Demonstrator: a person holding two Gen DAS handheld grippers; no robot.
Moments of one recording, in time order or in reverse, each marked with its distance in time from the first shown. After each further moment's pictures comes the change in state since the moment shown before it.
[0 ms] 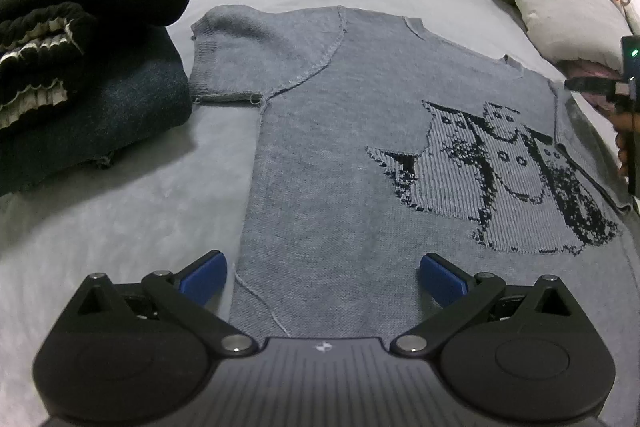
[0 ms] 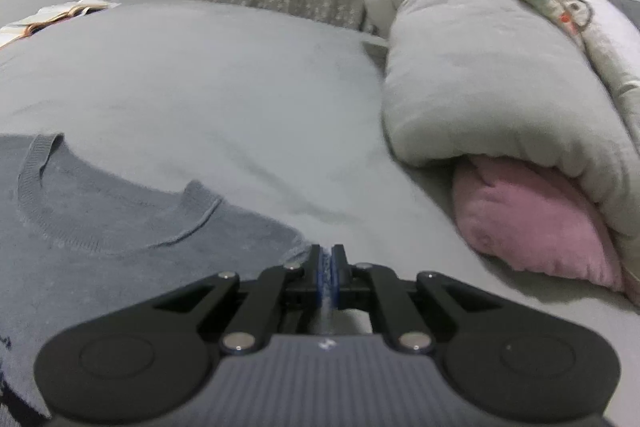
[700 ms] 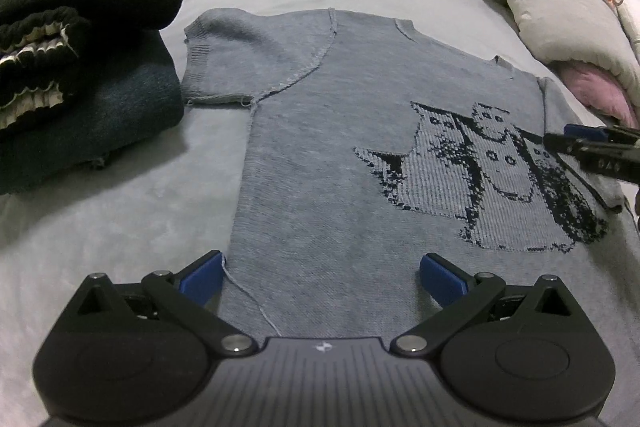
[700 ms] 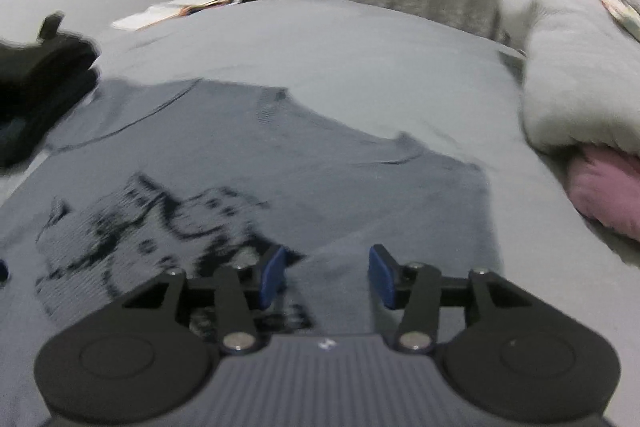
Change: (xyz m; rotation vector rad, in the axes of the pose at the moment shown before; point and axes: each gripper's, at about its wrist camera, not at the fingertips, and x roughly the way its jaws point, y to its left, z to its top) left arm -0.002 -0.005 0.000 0.006 -0.005 -0.021; right arm -0.109 0.063 -0.061 -0.224 0.054 0.399
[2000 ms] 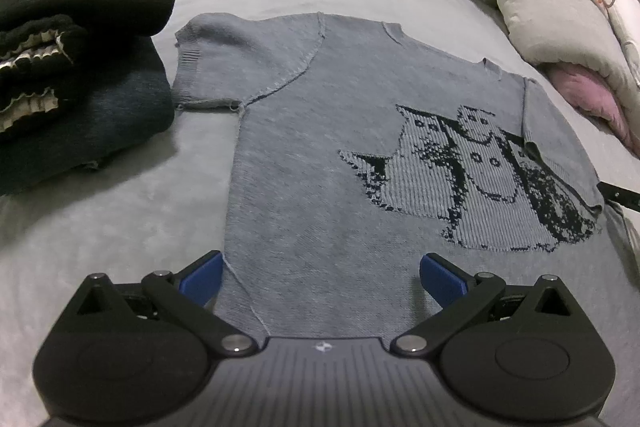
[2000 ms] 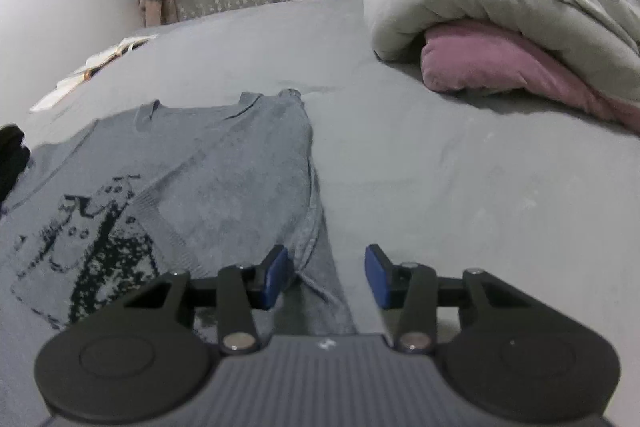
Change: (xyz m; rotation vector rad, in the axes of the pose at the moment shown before) left arm -0.005 -0.004 -0.001 0.005 -0.004 -0.021; right arm -0.061 -0.099 -0.089 0.386 -0.021 -0.104
